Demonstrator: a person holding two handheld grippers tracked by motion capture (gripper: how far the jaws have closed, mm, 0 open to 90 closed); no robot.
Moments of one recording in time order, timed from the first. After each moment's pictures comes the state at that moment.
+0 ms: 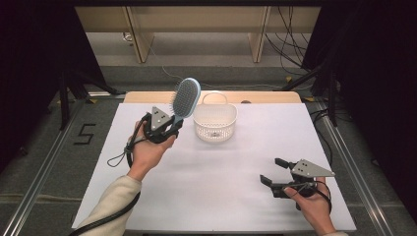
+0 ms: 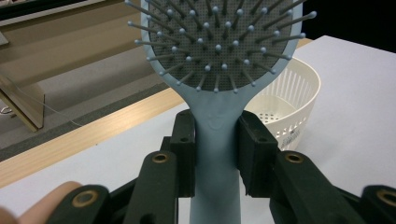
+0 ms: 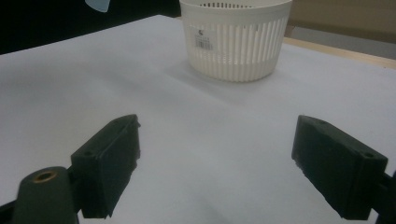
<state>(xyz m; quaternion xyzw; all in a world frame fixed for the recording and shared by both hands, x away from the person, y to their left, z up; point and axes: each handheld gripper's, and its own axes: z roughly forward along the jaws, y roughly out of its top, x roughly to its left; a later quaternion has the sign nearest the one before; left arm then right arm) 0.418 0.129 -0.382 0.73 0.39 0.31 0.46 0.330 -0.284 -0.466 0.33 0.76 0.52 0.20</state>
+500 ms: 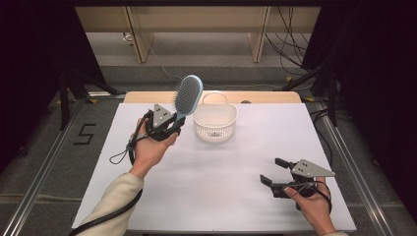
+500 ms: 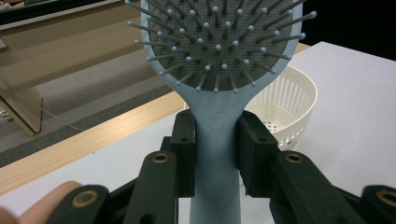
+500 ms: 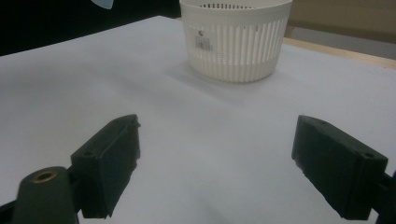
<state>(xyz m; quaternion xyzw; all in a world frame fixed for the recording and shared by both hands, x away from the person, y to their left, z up) 0.423 0.123 -0.377 0.73 0.39 0.31 0.47 0.330 -0.285 -0.465 0.33 0.76 0.52 0.20</state>
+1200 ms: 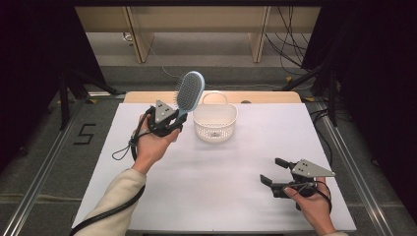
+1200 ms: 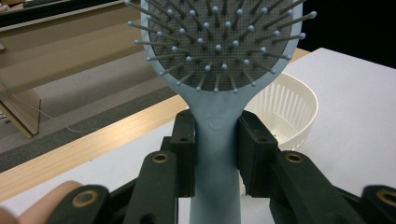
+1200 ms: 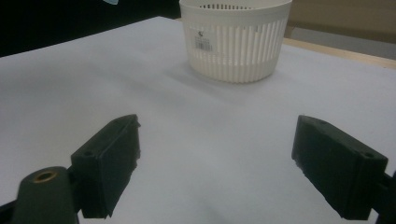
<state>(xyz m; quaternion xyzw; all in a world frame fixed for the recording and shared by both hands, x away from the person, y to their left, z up) 0.431 0.119 -0.371 0.73 0.39 0.31 0.48 0.330 -0.285 -0.465 0.33 0.76 0.53 0.20</state>
